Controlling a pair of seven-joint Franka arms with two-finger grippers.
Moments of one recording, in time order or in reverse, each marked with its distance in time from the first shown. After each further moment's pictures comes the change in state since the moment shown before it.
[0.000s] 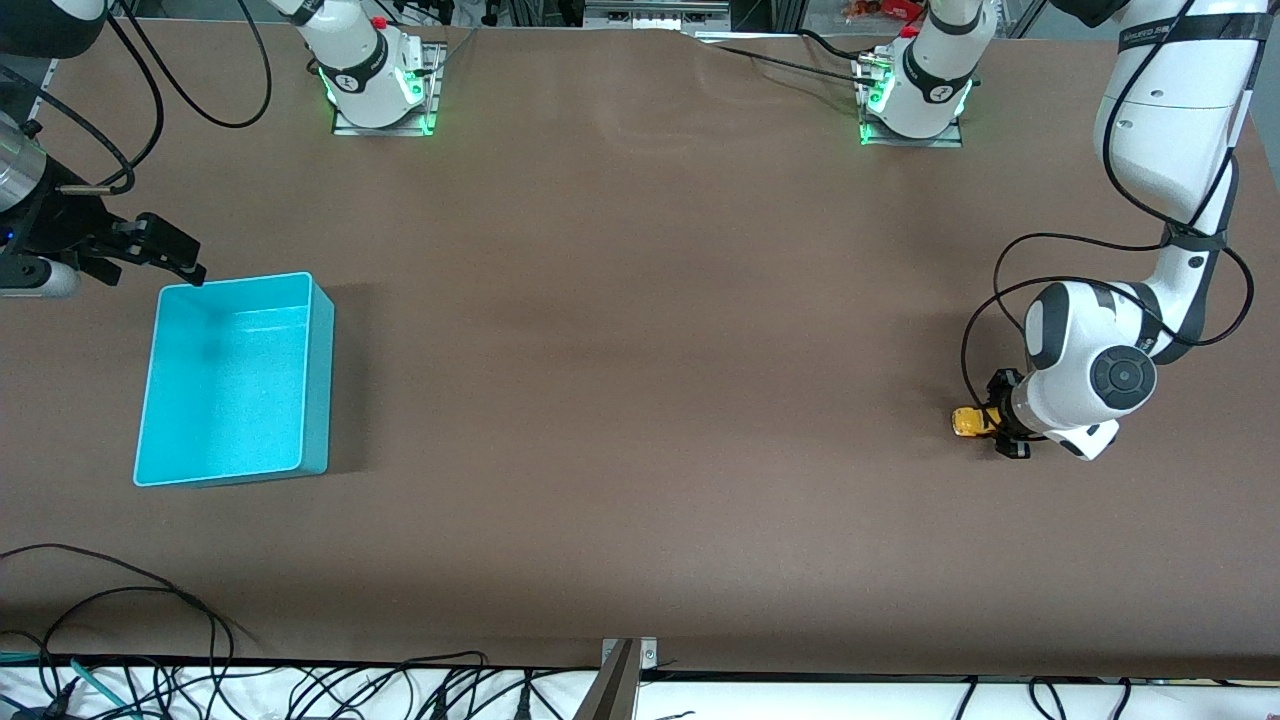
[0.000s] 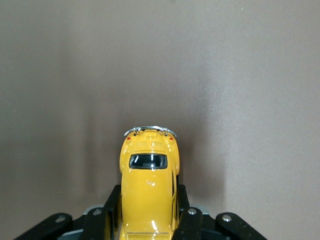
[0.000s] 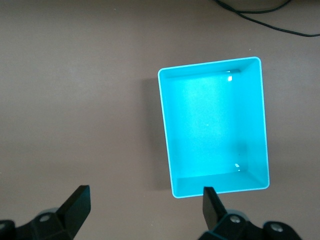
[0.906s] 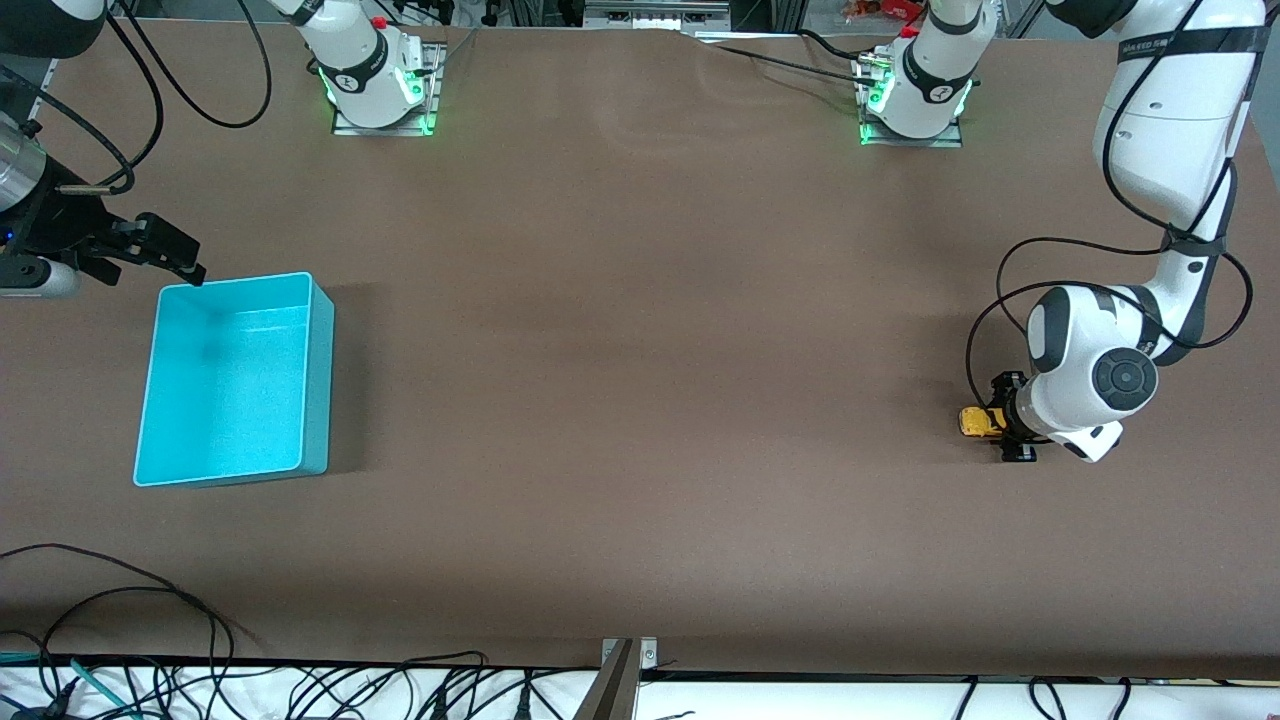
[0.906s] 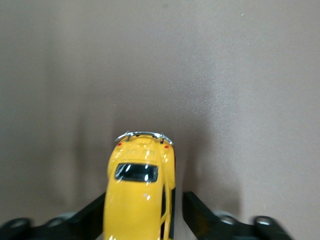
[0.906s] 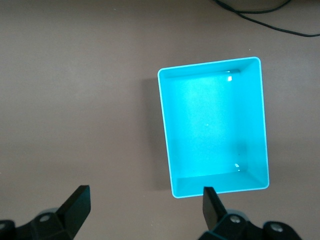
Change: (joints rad) left arm 0.002 0.036 0.019 0.004 0.006 0.053 0.013; right arm 0.000 0.000 0.000 0.000 -0.001 0.000 0.000
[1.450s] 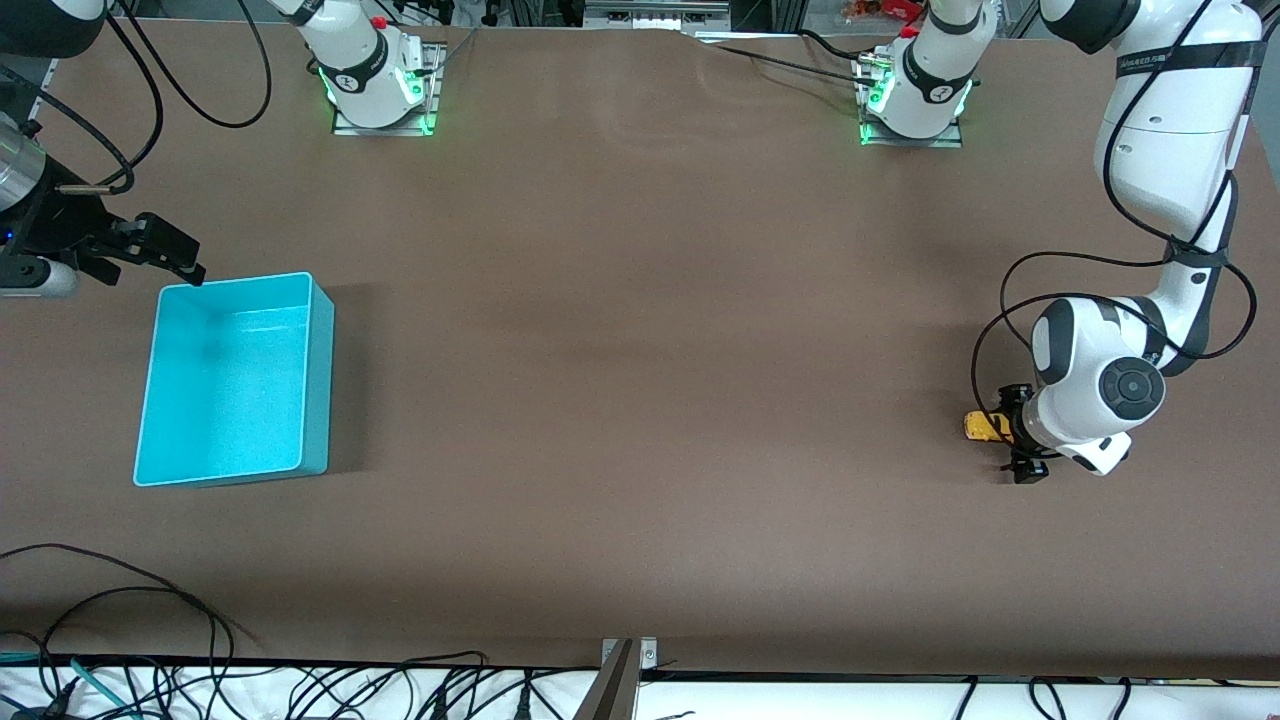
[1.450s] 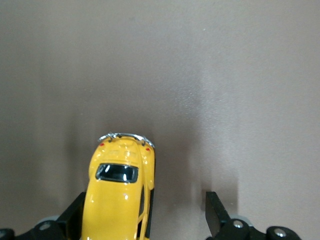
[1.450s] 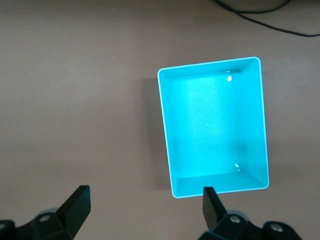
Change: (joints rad) left arm 0.004 0.033 0.004 0.067 0.001 0.013 0.000; right arm 0.000 0.000 0.000 0.000 0.000 0.000 0.000
